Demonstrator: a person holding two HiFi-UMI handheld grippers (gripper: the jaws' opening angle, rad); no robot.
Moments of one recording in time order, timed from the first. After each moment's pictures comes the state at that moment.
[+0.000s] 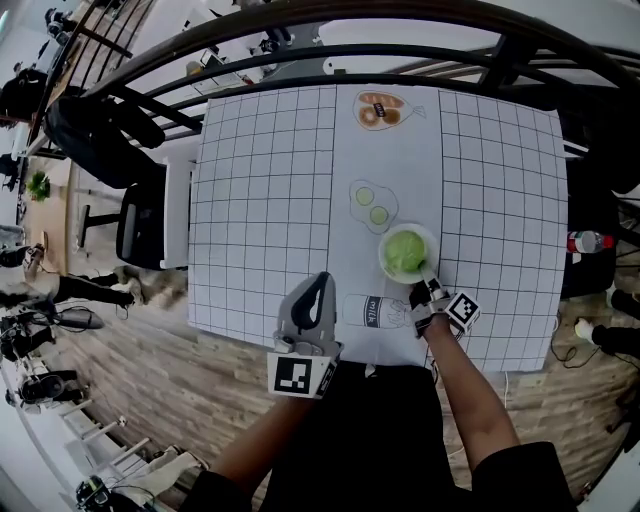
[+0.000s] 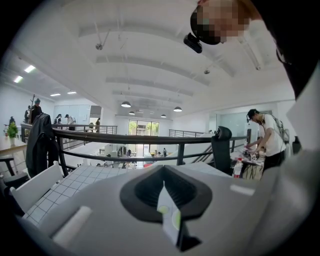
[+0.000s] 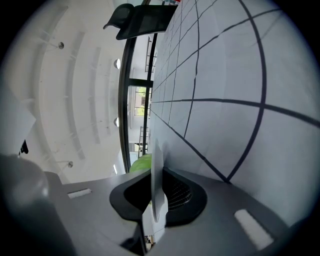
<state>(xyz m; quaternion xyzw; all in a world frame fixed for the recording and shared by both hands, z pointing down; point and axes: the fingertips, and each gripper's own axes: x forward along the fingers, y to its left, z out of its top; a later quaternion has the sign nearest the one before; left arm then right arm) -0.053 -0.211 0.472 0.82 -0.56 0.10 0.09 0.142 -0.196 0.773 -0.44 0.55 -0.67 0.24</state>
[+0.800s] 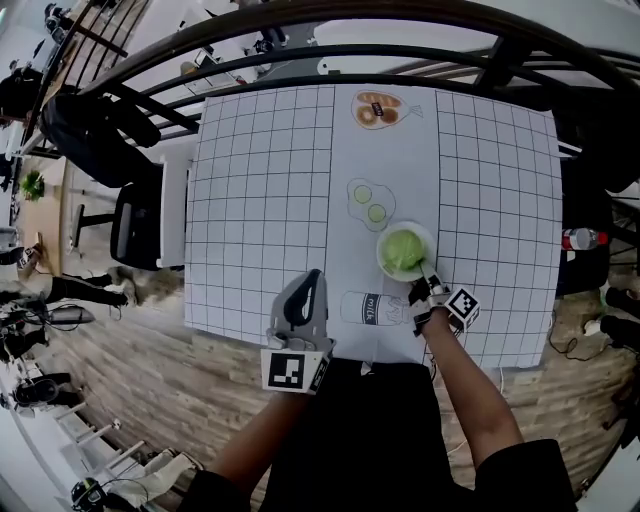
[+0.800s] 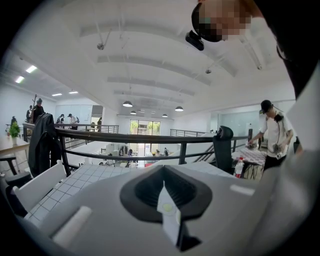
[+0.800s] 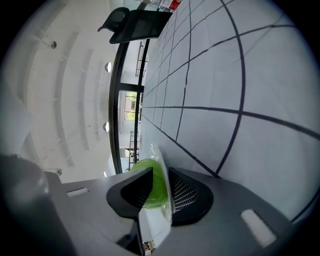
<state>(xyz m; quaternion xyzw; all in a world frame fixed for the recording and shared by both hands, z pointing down) -0.071 -0.208 0.473 0.81 -0.57 0.10 0.09 0.146 -0.197 0.771 -0.46 0.50 -0.69 0.26</state>
